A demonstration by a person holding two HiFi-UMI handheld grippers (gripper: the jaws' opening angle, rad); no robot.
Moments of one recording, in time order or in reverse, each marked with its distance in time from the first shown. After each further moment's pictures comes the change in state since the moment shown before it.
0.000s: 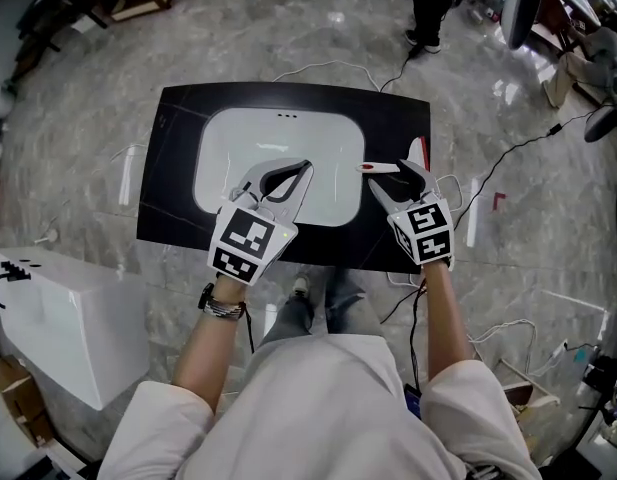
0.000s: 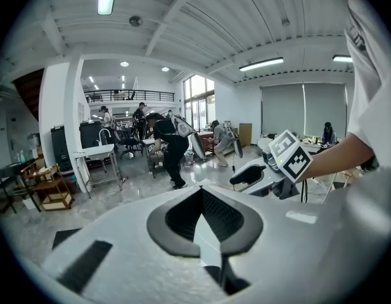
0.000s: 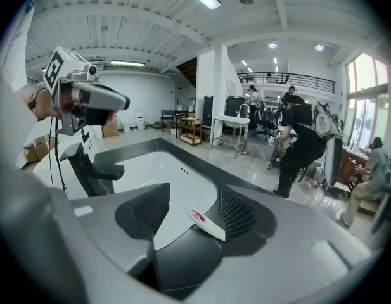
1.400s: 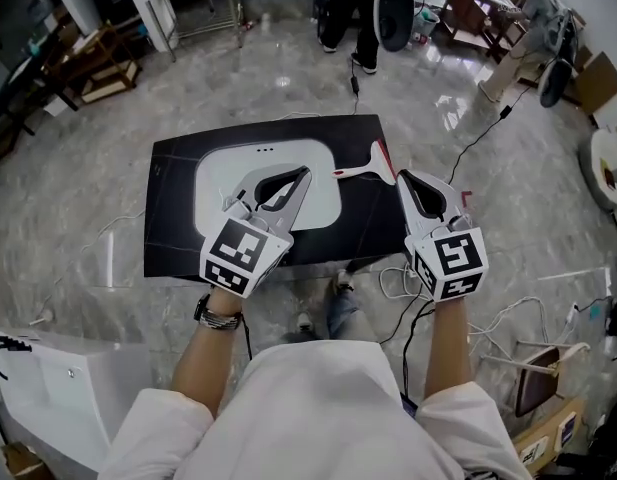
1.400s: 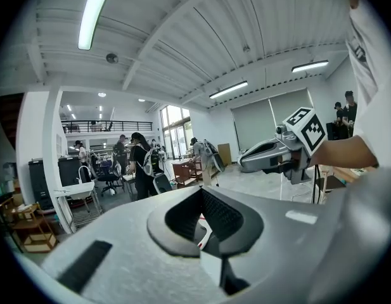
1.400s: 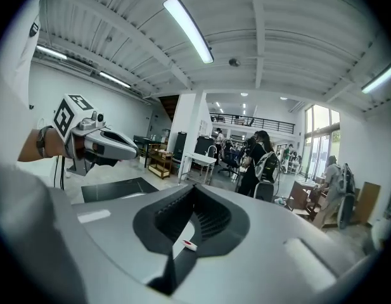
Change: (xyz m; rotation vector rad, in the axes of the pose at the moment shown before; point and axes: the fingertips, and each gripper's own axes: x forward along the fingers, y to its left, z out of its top) left arm -0.119 -0.074 0.080 0.190 -0.246 -0.158; right arm -0.222 0.082 0.116 -0.036 -0.315 -0.350
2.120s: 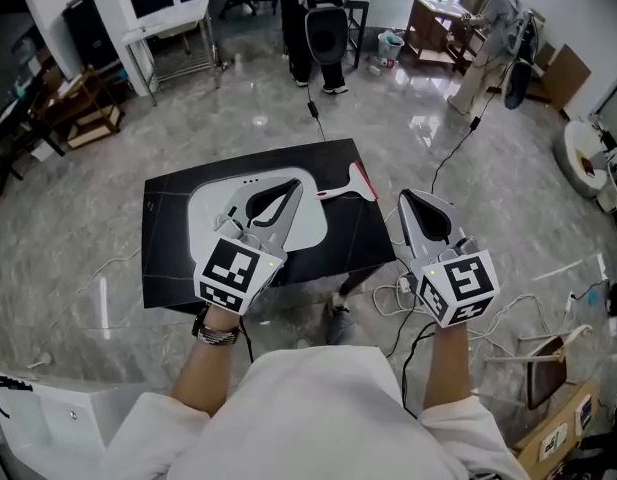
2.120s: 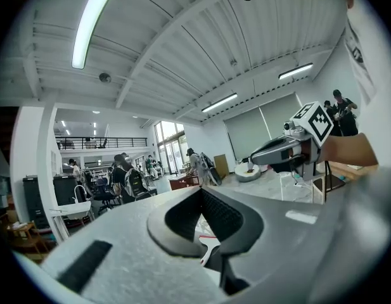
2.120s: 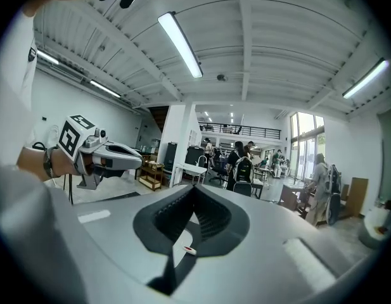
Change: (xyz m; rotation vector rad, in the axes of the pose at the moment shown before) left arm -0.030 -0.023 0.057 0.084 -0.131 -0.026; right arm -0.080 0.009 0.048 0.056 -0.089 -0.101
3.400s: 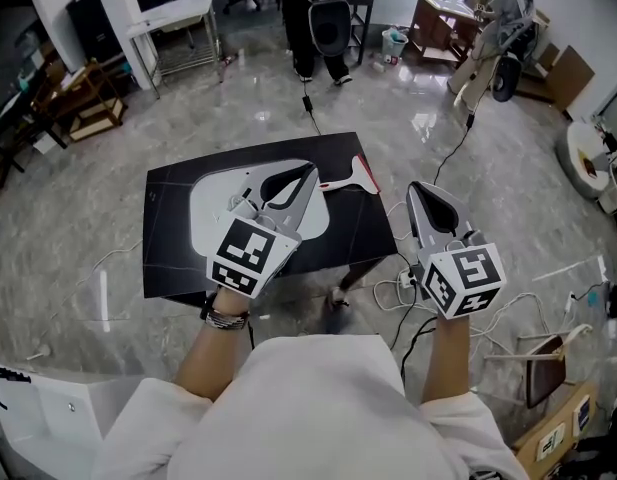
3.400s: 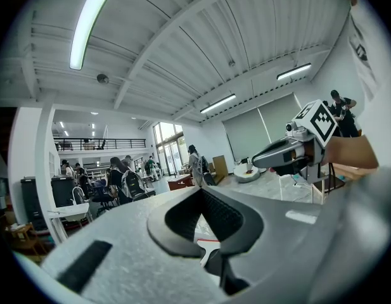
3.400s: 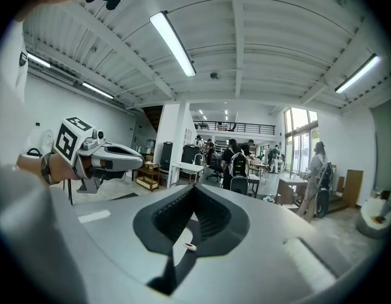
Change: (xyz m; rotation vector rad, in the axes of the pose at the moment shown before) left arm 0.013 -0.009 0.010 0.013 -0.016 -0.011; right arm -0.007 -0.008 -0.003 0.050 0.007 -0.038
